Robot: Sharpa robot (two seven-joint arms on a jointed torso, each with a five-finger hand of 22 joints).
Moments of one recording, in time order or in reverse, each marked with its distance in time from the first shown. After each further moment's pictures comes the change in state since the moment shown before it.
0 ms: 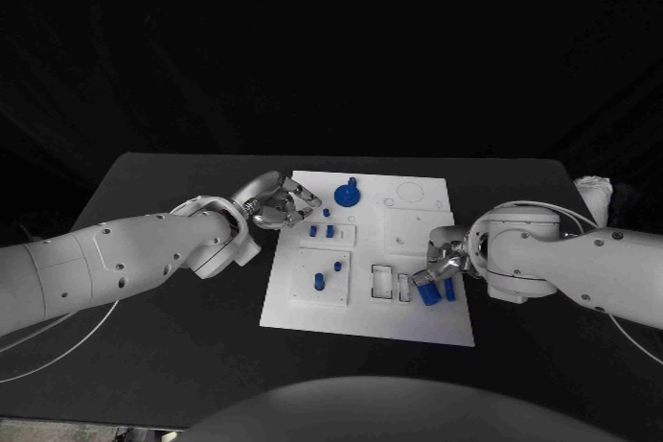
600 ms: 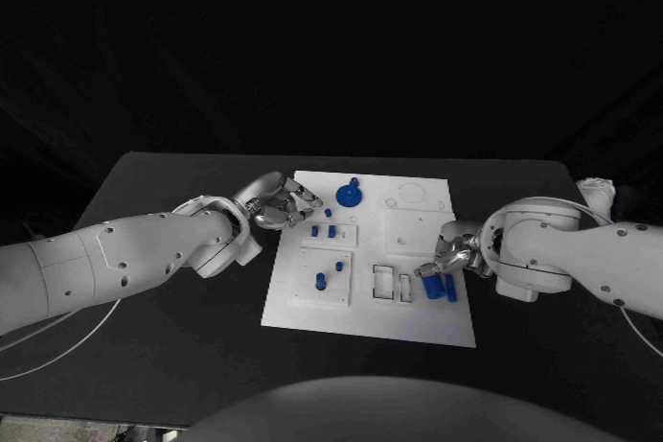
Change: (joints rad) left arm -0.002 0.000 0.000 -0.004 -0.001 0.004 -0.006; left_hand 0.000 0.000 0.000 0.000 0.000 0.000 0.000 0.000 0.000 0.000 0.000 0.000 0.000 0.000 0.000 0.000 0.000 0.000 0.000 0.000 -0.005 0.000; right arm 0.036 -0.031 -0.004 0.009 0.119 -0.041 0.000; right_hand -0.015 0.015 0.014 0.015 0.024 -0.042 0.013 0.087 0.161 -0.003 -0.005 0.000 0.000 -0.005 -0.009 0.000 0.000 0.000 -0.004 -0.003 -0.025 0.000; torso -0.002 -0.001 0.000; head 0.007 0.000
